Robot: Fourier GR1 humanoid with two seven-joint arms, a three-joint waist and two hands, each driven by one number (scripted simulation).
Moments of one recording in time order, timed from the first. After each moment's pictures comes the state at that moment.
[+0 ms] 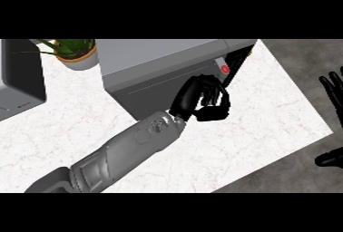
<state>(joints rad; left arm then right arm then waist) -1.00 0.05 -0.91 -0.82 0.61 0.57 -0.24 -0.17 -0.58 -0.08 -1.29 -0.48 0.51 -0.60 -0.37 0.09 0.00</state>
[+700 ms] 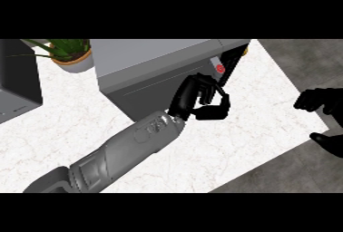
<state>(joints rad) -1.00 0.05 -0.92 -0.82 0.67 0.63 -0.25 -0.26 -0.65 0.03 -1.43 -0.50 0.63 -0.50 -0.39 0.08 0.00</state>
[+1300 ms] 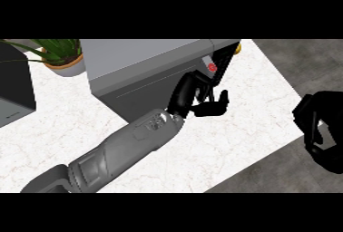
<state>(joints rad) -1.02 0.06 -0.93 -0.80 0.71 0.67 -0.27 -0.28 -0.67 0.12 -1.59 -0.53 0.68 -0.43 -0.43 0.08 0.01</state>
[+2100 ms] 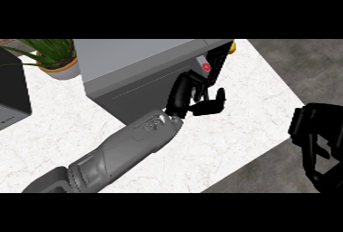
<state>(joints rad) -0.99 0.06 -0.92 -0.80 0.74 0.76 -0.31 -0.26 -0.67 0.17 -1.73 -0.57 0.69 -0.38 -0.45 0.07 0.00</state>
